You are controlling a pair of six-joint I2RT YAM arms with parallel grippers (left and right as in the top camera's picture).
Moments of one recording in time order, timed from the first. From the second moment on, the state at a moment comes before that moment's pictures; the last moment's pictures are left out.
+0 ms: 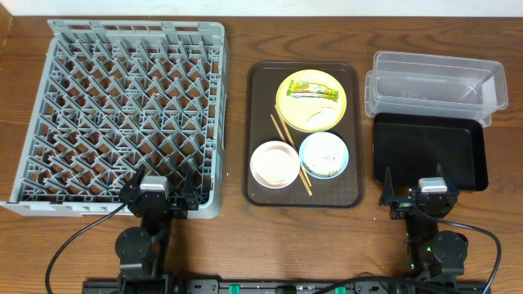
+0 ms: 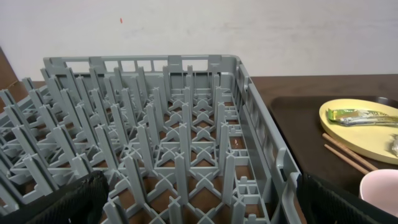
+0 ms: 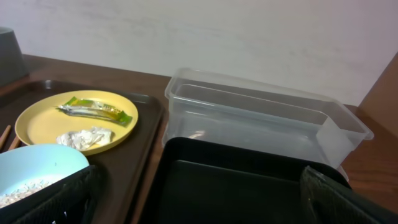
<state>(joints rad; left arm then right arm) 0.04 0.02 0.03 -0.12 0.09 0.01 0.01 0.02 0.01 -0.07 0.02 -0.11</state>
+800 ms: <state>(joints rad) 0.04 0.02 0.03 -0.12 0.09 0.01 0.01 0.02 0.01 -0.07 0.02 -0.05</state>
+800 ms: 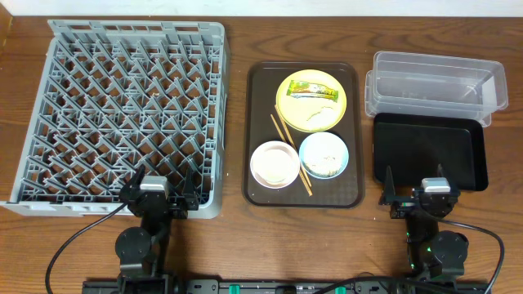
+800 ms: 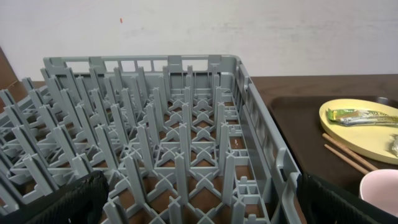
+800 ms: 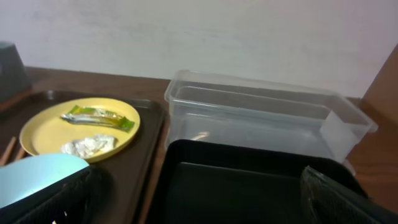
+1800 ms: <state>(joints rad) 0.04 0.24 0.21 -0.31 0.08 -0.06 0.01 0.30 0.30 -0.27 -0.03 0.10</state>
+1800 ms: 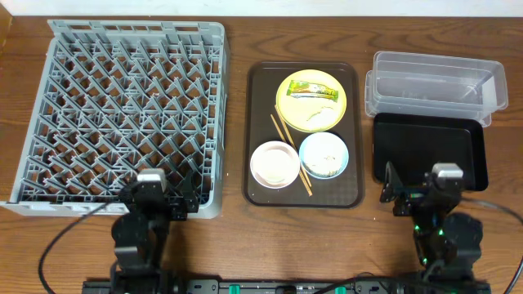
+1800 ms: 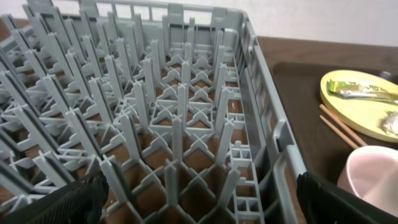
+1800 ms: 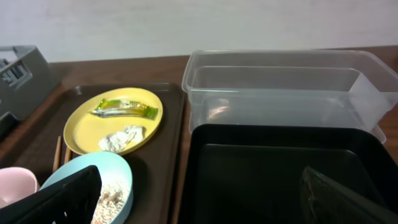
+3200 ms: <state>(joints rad) 0.04 0.77 0.64 -0.62 0.09 -0.08 0.01 0.71 0.60 -0.40 -0.23 -0.10</state>
